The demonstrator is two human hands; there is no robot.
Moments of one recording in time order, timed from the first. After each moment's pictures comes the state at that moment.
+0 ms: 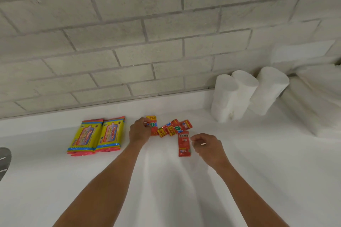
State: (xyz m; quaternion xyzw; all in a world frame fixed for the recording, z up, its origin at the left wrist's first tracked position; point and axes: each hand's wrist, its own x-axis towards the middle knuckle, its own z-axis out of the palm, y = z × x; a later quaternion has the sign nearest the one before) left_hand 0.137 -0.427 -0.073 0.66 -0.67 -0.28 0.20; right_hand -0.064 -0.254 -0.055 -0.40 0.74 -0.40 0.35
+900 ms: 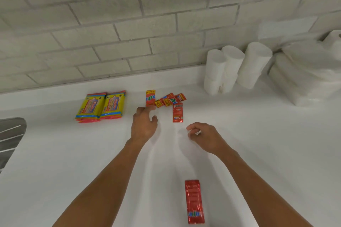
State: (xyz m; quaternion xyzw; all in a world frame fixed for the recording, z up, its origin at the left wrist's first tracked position) left_hand 0.147 -0.309 -0.059 0.59 -0.74 -0.23 0.20; right_hand -0.060 -0.176 -0.059 -0.50 0.72 -0.31 0.37
